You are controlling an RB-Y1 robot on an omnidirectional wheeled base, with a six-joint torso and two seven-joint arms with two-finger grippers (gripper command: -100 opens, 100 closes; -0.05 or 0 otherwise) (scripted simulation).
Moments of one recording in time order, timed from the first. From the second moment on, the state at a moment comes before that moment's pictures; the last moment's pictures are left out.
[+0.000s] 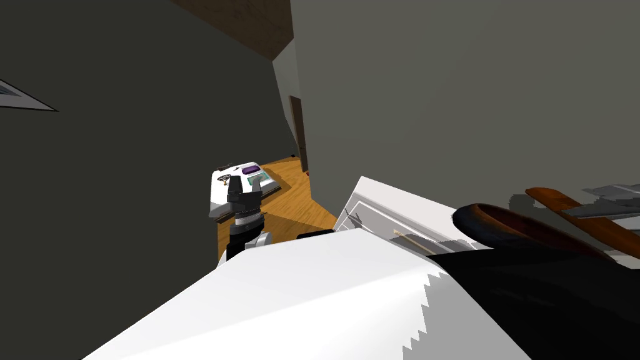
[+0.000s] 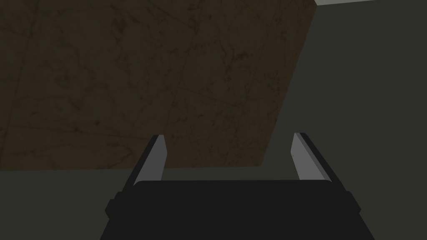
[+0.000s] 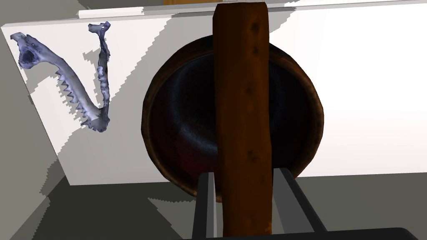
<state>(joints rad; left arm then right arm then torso) 0.54 0.01 -0.05 -2.27 -0.07 -0.60 -0.03 -0.01 -2.19 1.21 -0.43 0.29 -1.73 -0.97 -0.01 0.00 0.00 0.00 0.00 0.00</state>
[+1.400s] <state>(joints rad) 0.54 0.01 -0.05 -2.27 -0.07 -0.60 -0.03 0.04 -2.32 1.19 -0.54 0.23 -1.74 -1.01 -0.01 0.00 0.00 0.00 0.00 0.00</state>
